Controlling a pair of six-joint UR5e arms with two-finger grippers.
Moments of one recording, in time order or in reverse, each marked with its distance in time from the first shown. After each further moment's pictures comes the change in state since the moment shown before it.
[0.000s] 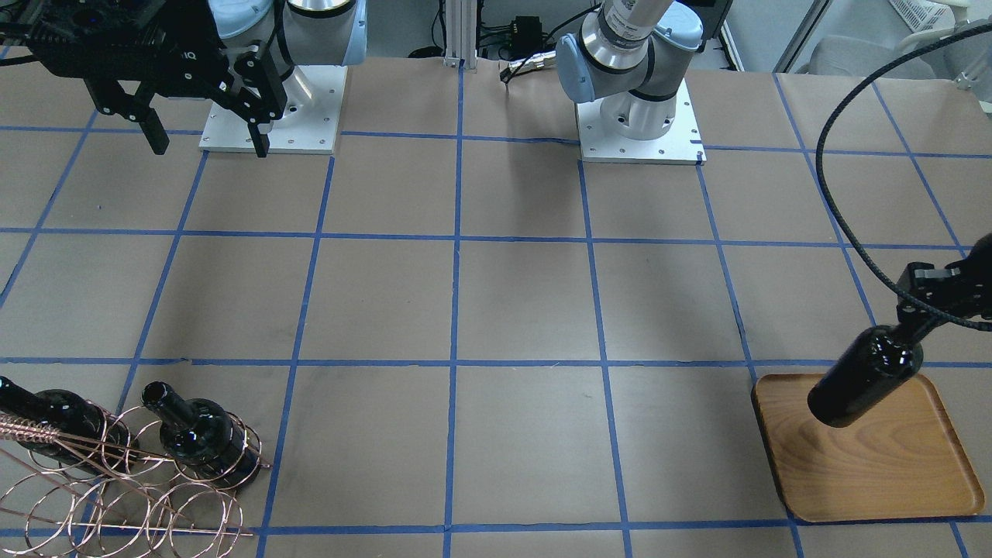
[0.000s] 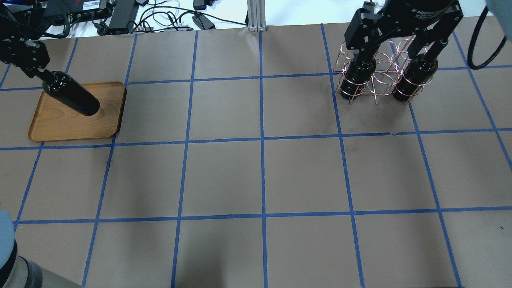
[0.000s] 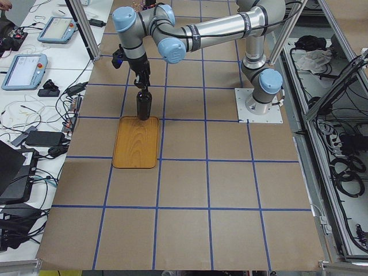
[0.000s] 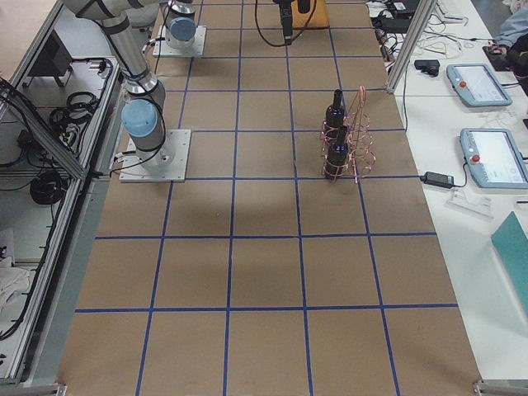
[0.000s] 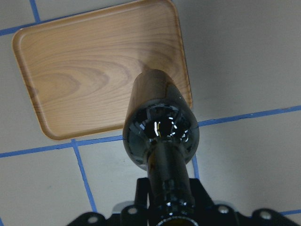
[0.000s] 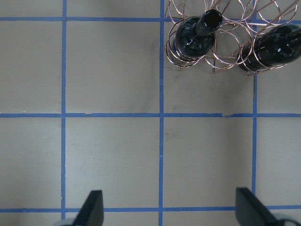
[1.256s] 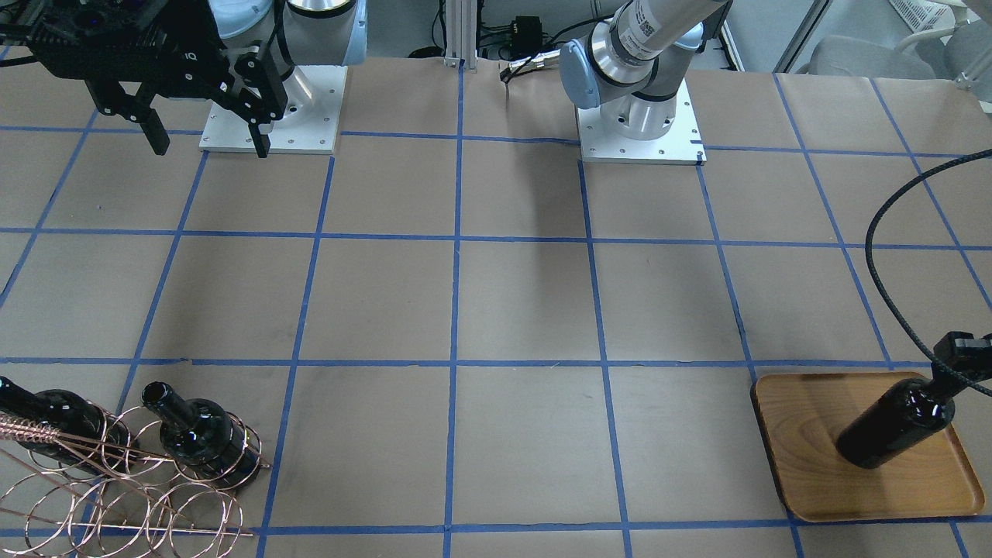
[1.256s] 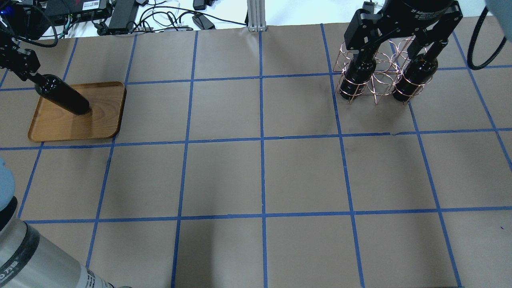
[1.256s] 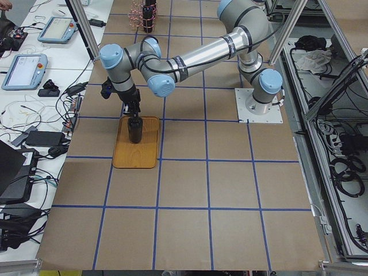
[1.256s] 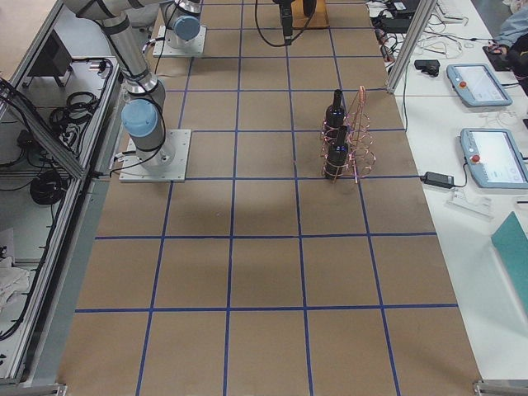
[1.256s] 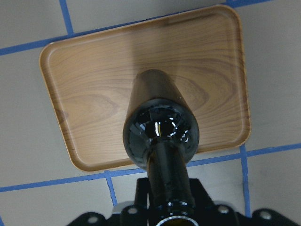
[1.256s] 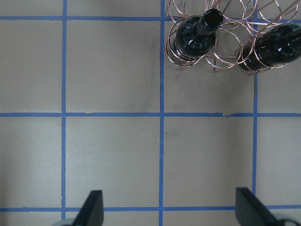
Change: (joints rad) left arm 0.071 -0.157 0.059 0.099 -0.011 0.059; right arm 0.000 0.001 0.000 0.002 0.001 -0.001
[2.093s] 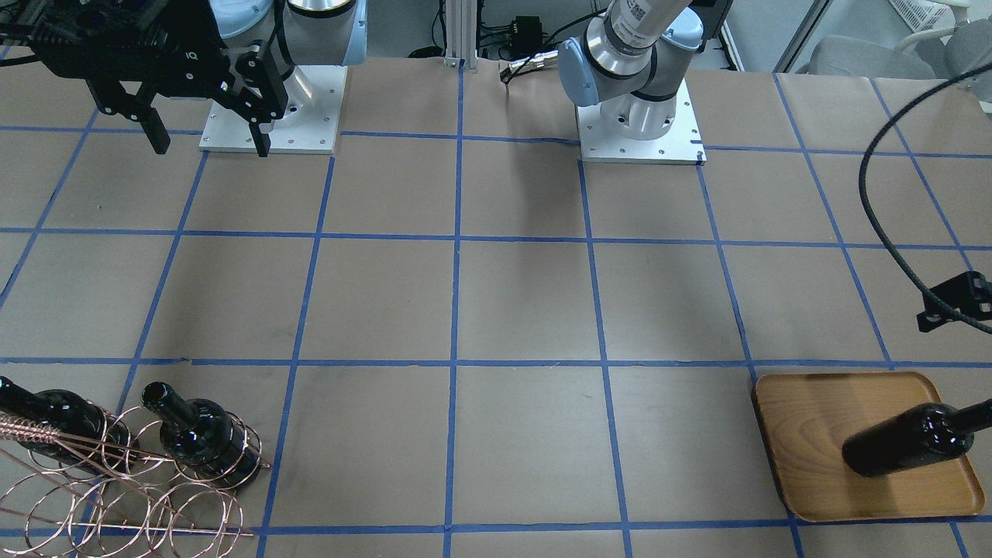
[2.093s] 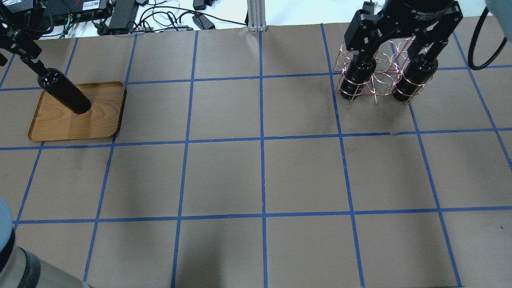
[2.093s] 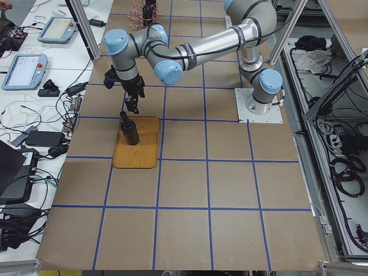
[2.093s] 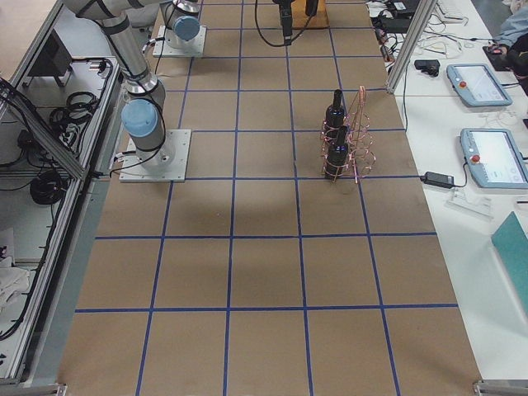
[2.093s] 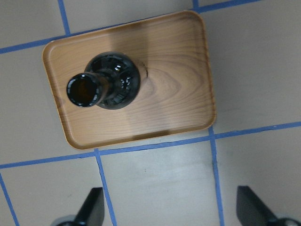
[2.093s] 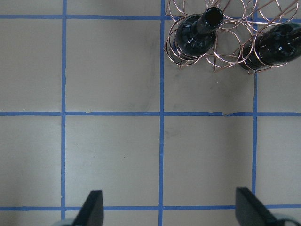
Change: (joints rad) left arm -0.091 0.168 -0.035 -0.082 0.003 -0.107; right arm 0.000 -0.001 0.001 0.003 0.000 -0.002
